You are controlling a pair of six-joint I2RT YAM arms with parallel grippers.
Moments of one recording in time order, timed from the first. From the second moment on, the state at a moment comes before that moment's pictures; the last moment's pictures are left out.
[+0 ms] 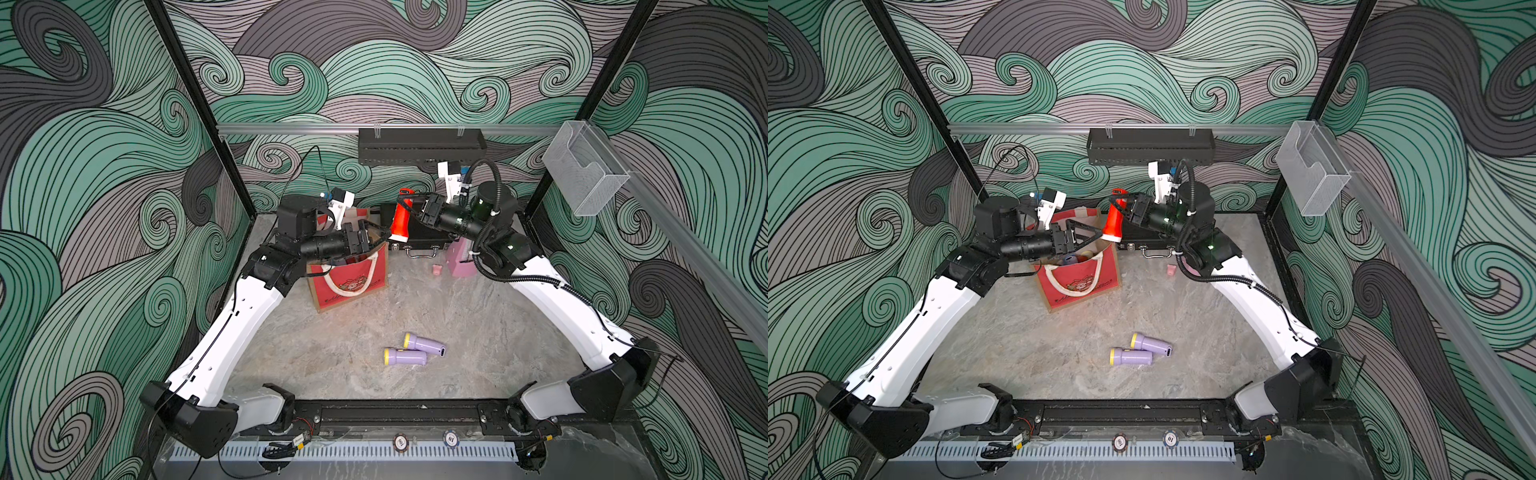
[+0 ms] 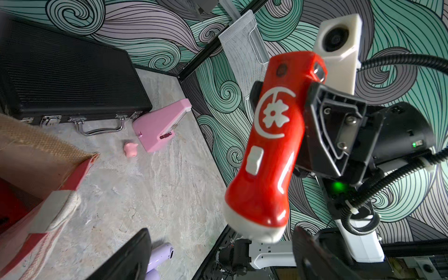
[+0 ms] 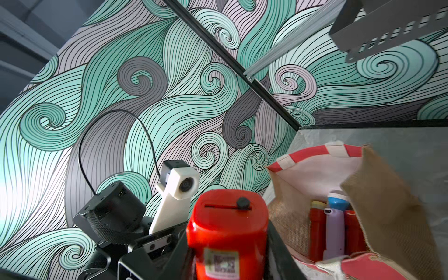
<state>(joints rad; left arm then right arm) -0.40 1.26 1.43 -0.50 0.67 -0.69 0.55 1.47 1.52 -0.06 -0.51 0.83</state>
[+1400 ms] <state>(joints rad) -0.41 1.34 1.43 -0.40 0.70 -0.67 0.63 1.57 1.59 -0.16 -0.52 0.82</state>
